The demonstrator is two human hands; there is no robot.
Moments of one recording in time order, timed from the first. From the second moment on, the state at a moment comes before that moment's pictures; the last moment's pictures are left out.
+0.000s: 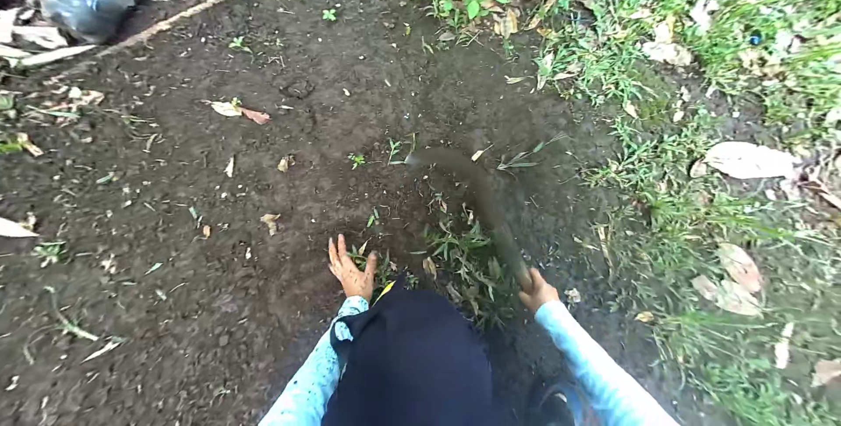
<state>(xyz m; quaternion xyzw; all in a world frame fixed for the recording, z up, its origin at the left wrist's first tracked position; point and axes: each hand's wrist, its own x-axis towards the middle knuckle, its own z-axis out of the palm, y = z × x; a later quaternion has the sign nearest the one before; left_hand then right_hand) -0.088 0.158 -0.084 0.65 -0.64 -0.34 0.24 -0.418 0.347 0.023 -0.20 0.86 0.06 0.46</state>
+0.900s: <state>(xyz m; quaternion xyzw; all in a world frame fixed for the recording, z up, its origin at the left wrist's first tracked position) -0.196 -0.059 -0.047 0.56 -0.79 -0.23 -0.05 -0.291 0.334 -0.018 0.09 0.67 -0.29 0.68</state>
